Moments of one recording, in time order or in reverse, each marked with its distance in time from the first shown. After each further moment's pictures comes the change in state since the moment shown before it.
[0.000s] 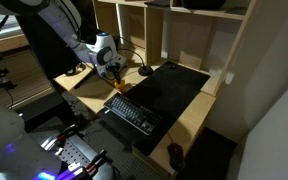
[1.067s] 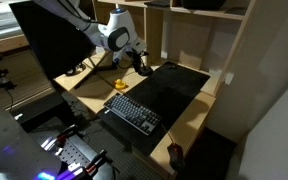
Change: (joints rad) arm -0.135 -0.255 -0.150 -0.038 0.006 -0.038 0.178
